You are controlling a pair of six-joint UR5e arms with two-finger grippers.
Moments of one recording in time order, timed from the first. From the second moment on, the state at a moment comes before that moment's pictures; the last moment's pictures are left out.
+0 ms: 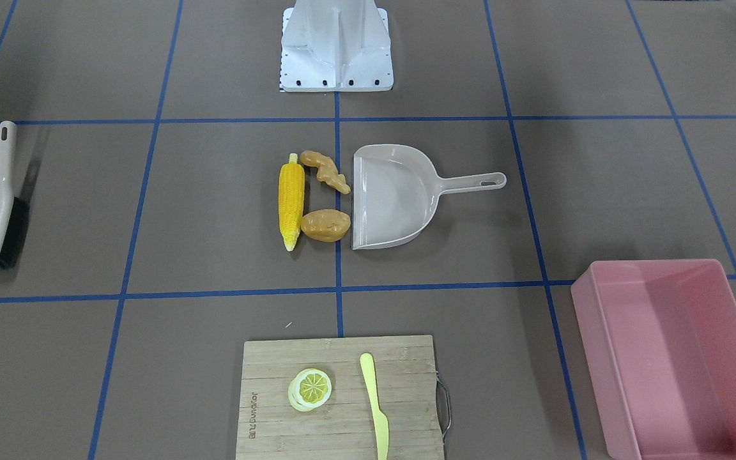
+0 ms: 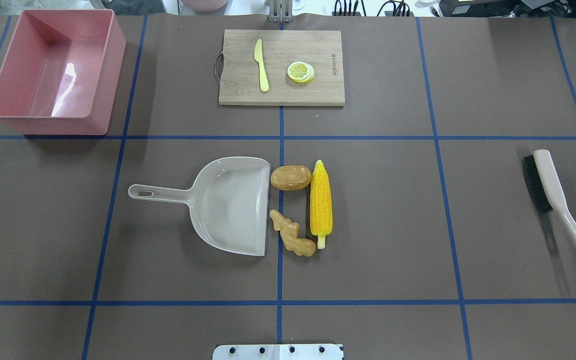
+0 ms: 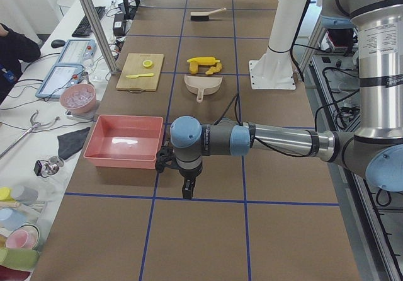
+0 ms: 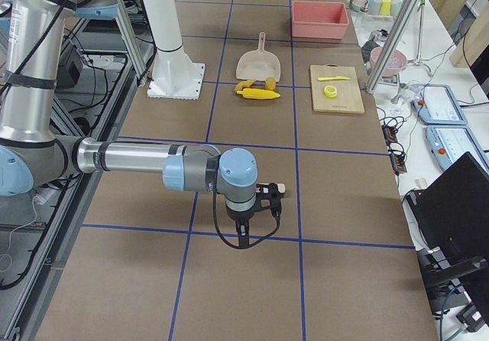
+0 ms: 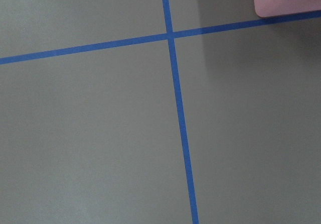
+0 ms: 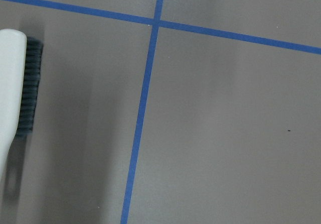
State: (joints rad) left arm -1.57 -1.43 -1.83 -1.45 -2.33 0.14; right arm 1.62 -1.81 1.82 -1.57 2.30 -0.18
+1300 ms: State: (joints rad) left arm -1.58 -1.42 -1.83 -1.46 -2.34 0.14; right arm 1.60 -1.84 1.85 -1.57 2.34 -0.17
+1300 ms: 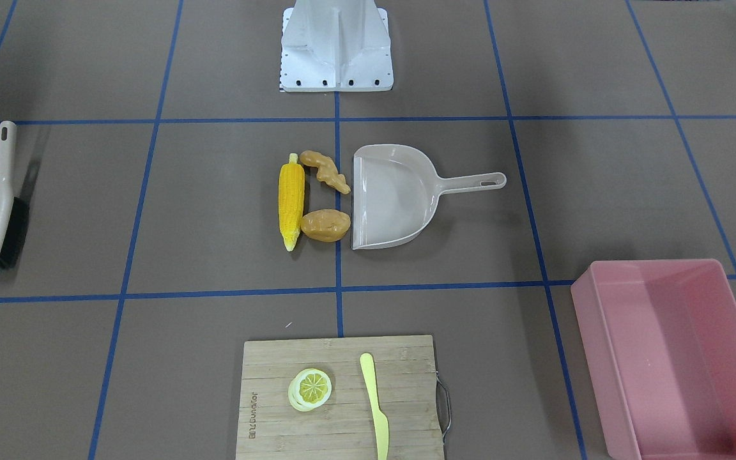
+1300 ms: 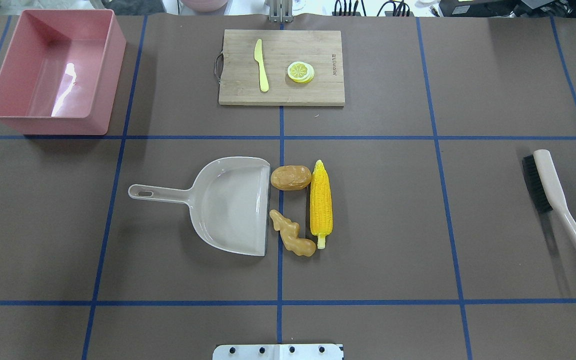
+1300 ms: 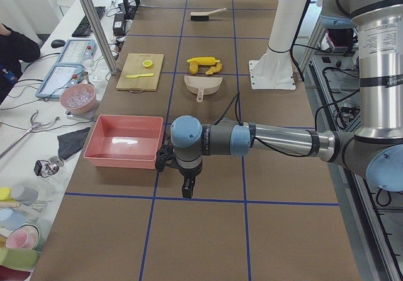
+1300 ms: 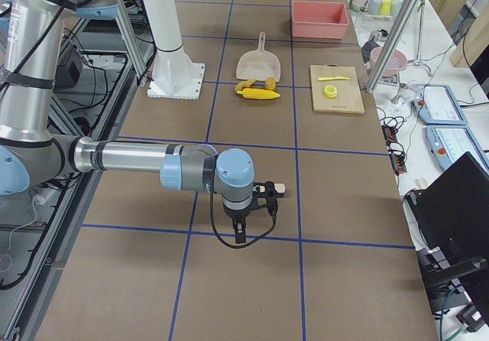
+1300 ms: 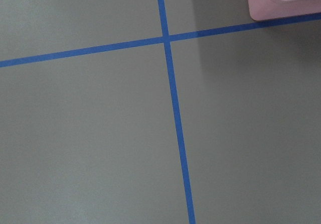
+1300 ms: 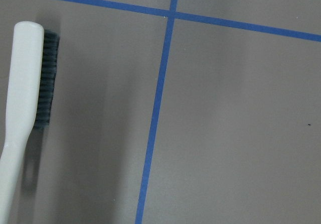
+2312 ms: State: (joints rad) left arm -1.55 -1.49 -1.84 -1.46 -2.40 0.13; right arm 1.43 -1.89 1.99 -1.57 2.37 0.04
